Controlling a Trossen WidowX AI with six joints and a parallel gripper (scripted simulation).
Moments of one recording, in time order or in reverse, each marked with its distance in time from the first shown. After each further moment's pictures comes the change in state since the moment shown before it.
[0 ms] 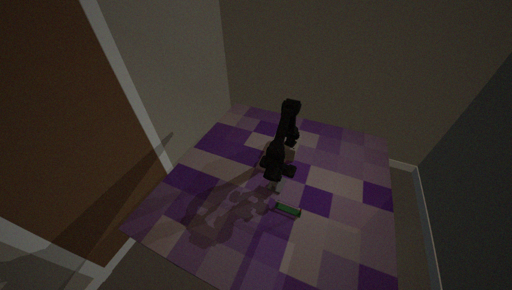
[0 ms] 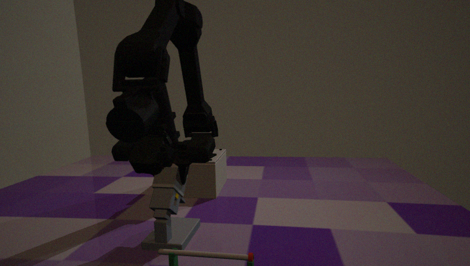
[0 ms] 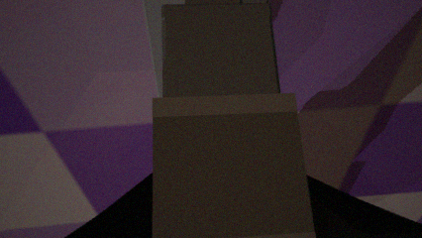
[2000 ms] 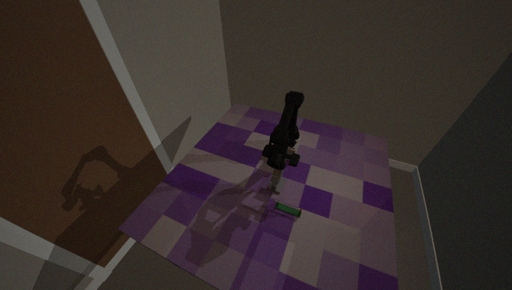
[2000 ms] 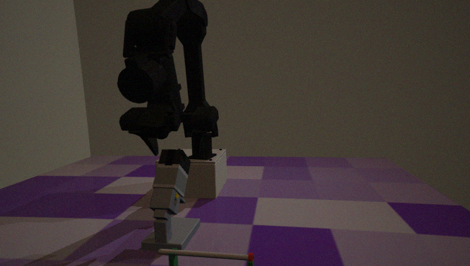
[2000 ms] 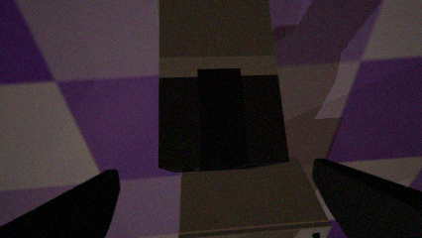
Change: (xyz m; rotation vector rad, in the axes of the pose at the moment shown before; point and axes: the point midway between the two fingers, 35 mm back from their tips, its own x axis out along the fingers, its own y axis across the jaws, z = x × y) arm -0.037 0.000 -0.047 -0.007 -0.032 -0.001
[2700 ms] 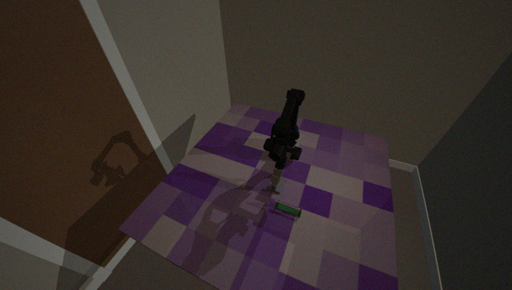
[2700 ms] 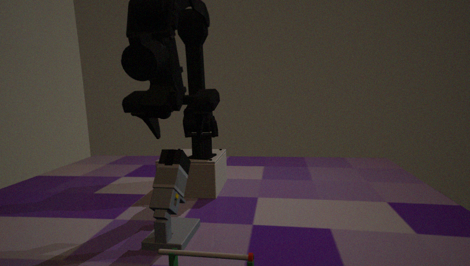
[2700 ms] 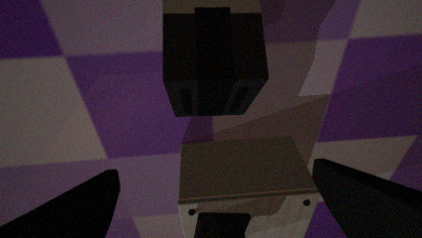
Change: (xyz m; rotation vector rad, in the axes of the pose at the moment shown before) arm -0.027 0.000 -0.024 -0.003 -0.003 -0.001
